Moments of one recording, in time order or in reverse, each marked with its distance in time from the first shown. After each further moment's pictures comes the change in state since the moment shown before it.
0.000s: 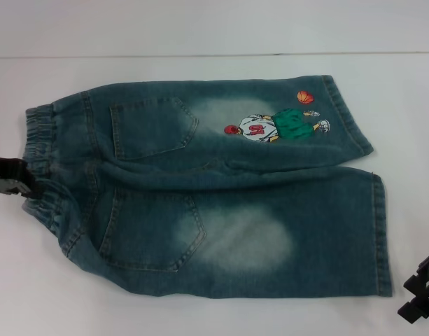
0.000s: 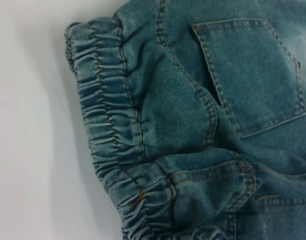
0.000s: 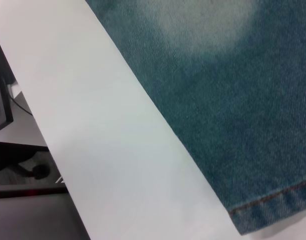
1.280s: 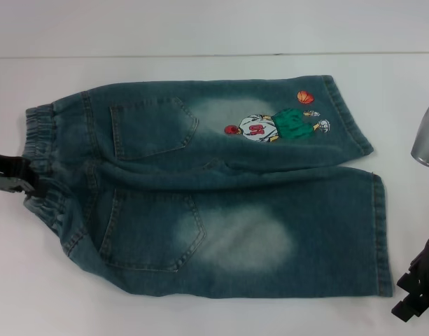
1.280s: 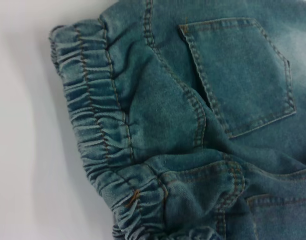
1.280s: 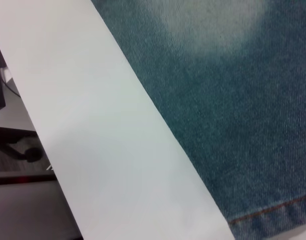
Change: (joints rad) left arm -0.009 -0.002 -0.002 0.005 -0.002 0.015 0.010; right arm 0.042 0.007 -0.066 0.042 -0.002 0.036 0.024
